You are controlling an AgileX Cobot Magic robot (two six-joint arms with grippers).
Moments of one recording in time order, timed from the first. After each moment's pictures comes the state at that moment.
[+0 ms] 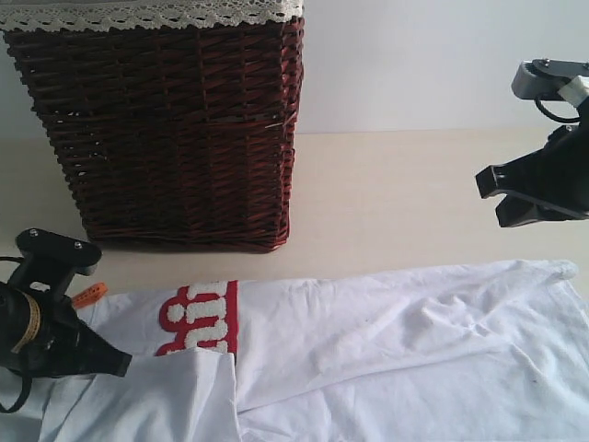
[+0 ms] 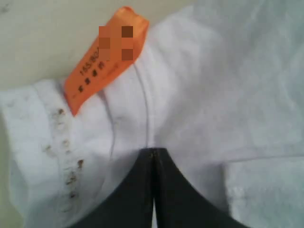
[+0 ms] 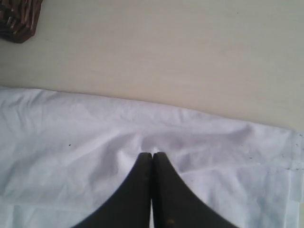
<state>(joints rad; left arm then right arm) -0.46 1.68 -0.54 0.88 0.23 -0.99 0.08 1.45 -0.91 0.39 0.69 -0.33</state>
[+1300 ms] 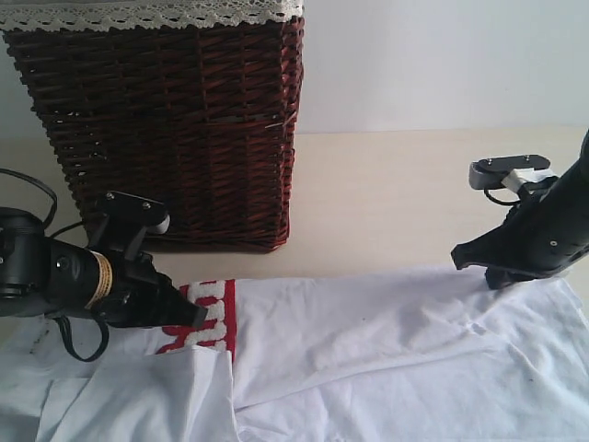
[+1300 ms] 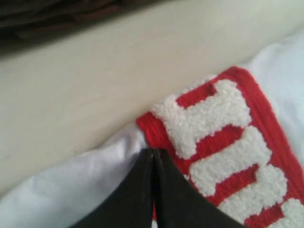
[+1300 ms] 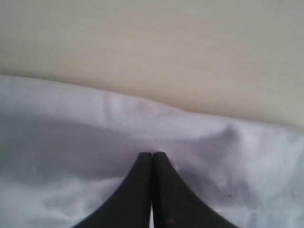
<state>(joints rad) -0.49 1.81 -0.70 0.96 -0.08 -1.03 0.08 1.82 -0.91 0.22 0.48 -0.27</state>
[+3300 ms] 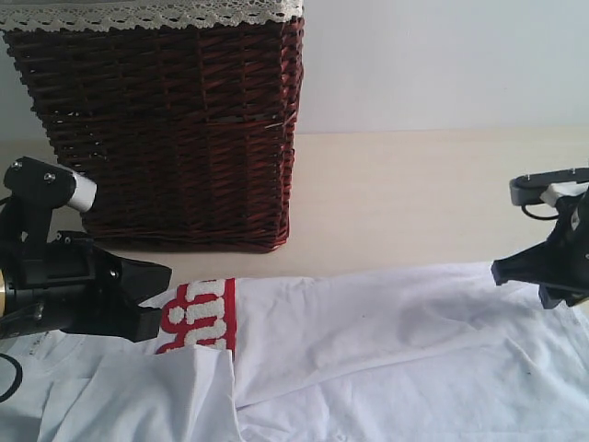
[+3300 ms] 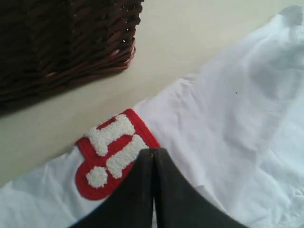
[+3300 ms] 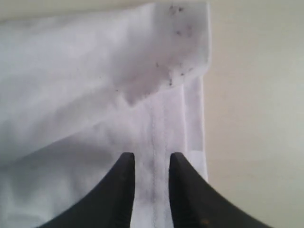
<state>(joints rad) -0.49 1.35 -0.45 0.96 -0.29 -1.01 0.08 1.76 -0.86 -0.27 0.57 0.30</state>
